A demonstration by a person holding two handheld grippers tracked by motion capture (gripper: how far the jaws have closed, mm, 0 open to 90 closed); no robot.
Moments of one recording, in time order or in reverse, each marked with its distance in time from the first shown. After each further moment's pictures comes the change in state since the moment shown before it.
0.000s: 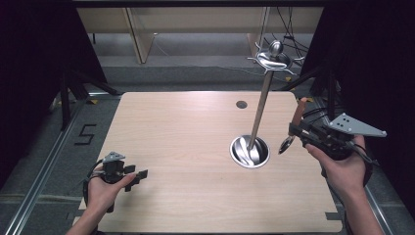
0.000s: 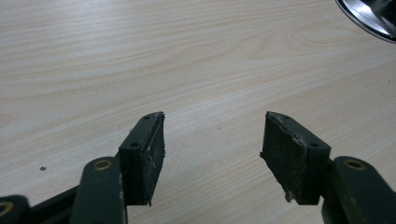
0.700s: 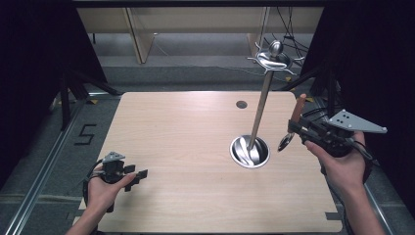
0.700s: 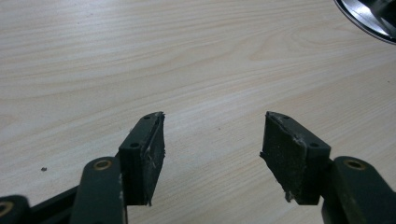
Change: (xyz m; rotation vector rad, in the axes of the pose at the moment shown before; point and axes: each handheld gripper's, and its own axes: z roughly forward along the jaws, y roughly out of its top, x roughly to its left) left arm 0.000 0.000 0.000 -0.002 0.004 -0.001; right arm 0.002 0.009 0.002 -0.009 0.004 0.002
